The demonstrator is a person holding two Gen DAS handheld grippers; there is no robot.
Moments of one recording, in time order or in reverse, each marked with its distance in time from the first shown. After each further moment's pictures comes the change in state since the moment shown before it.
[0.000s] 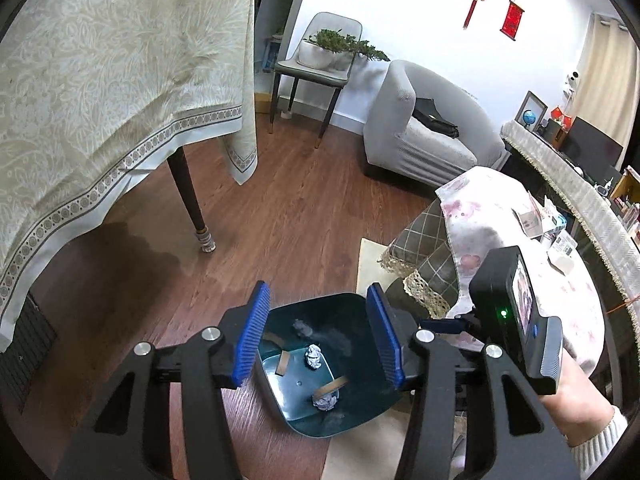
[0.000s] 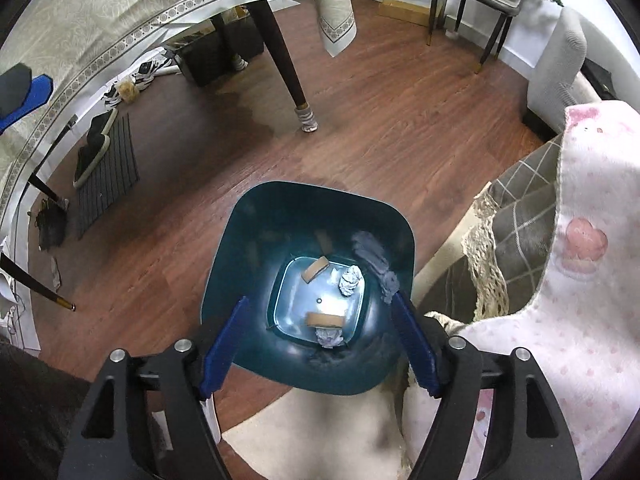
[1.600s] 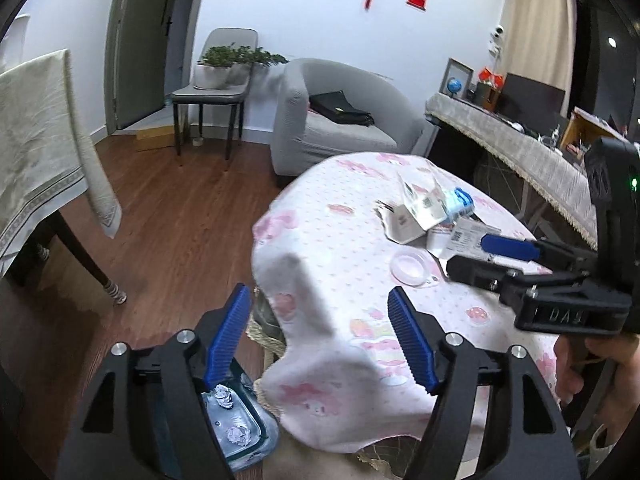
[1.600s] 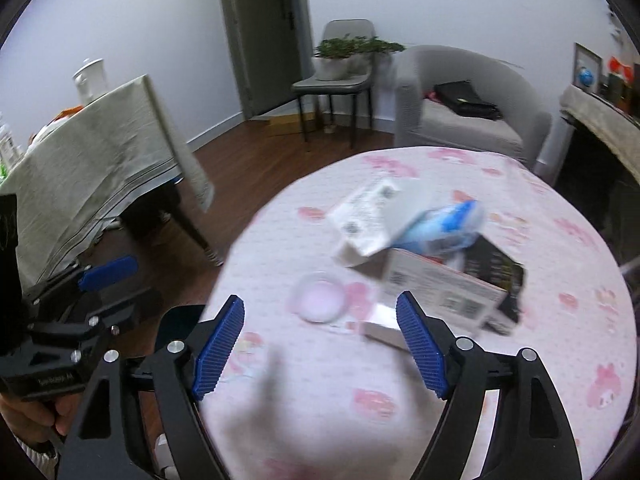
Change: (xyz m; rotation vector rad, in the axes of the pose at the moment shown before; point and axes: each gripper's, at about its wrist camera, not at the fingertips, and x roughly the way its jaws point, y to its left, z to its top) left arm 0.064 -0.223 0.007 0.225 -0.030 -0.160; right arm -0.196 -0.196 -0.091 0.330 -0.452 -0.171
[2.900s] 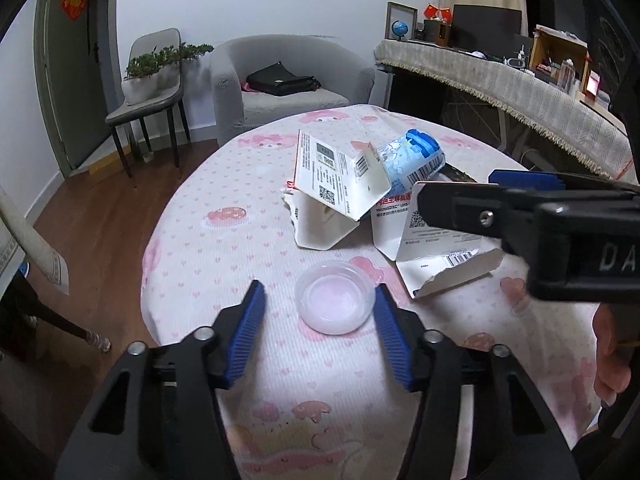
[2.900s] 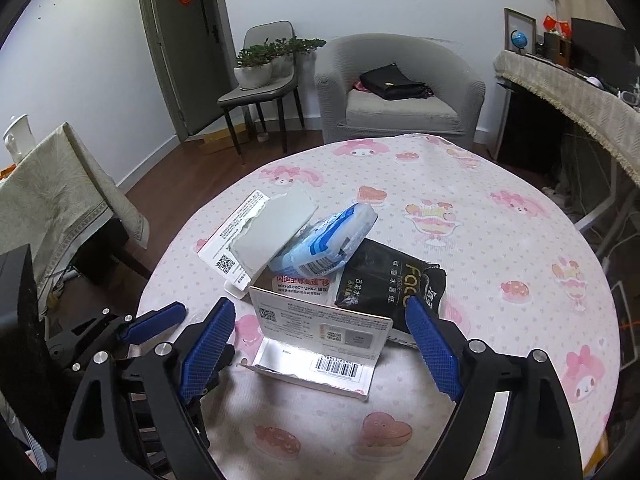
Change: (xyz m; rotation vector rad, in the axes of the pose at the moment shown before) left arm 0.105 -0.073 0.013 0.251 0.097 -0.045; right arm 0.016 -0.045 0.013 0.175 -0.005 -0.152
